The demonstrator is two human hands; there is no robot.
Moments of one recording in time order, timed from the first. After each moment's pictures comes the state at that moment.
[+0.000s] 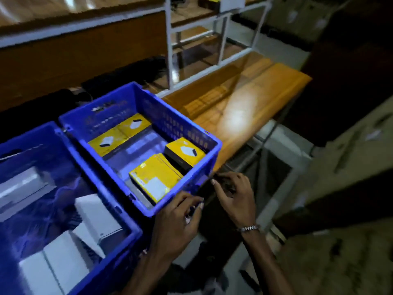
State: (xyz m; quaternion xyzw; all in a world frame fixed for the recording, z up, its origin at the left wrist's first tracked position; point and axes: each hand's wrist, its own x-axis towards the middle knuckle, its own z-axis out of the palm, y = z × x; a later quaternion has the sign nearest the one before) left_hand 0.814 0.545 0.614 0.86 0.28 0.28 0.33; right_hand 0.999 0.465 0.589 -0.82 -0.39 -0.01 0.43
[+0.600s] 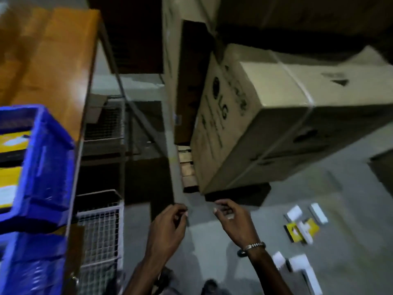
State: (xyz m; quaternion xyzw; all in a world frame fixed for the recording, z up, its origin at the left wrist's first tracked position) left_hand 0.711 0.356 0.517 0.88 -0.04 -0.07 0.46; right_hand 0.700 0.126 0.535 -0.89 0.13 0.06 0.44
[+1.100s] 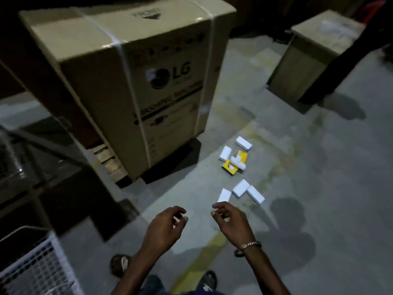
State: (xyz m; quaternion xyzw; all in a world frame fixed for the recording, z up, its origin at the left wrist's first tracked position) left_hand 0.487 0.086 0.490 0.85 -0.30 -0.28 0.33; right_hand 0.342 -0.108 0.512 -0.82 0.36 -0.05 0.45
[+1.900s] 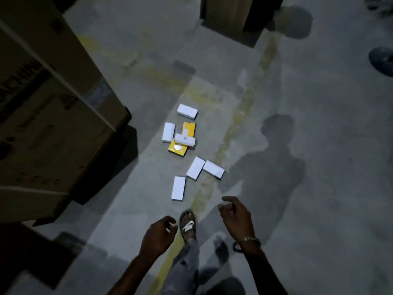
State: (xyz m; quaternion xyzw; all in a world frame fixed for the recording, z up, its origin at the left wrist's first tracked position) left_hand 0.380 -0.306 0.290 0.83 -0.30 -0.44 0.14; right_hand 0.175 -0.474 0.332 -0.62 0.61 -0.08 0.49
